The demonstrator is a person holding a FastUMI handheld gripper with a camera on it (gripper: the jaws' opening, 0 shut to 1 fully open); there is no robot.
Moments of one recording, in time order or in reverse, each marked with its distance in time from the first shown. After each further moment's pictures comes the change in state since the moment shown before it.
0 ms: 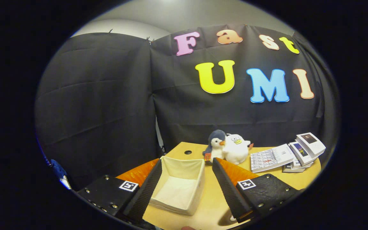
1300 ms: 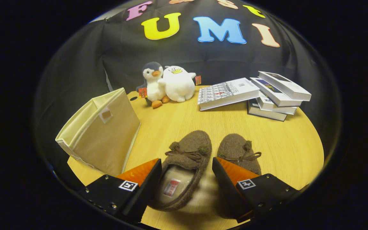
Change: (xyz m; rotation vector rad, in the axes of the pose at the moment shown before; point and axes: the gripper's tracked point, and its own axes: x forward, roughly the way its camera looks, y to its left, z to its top) arm -0.013 -0.176 -0.236 0.145 0.453 -0.250
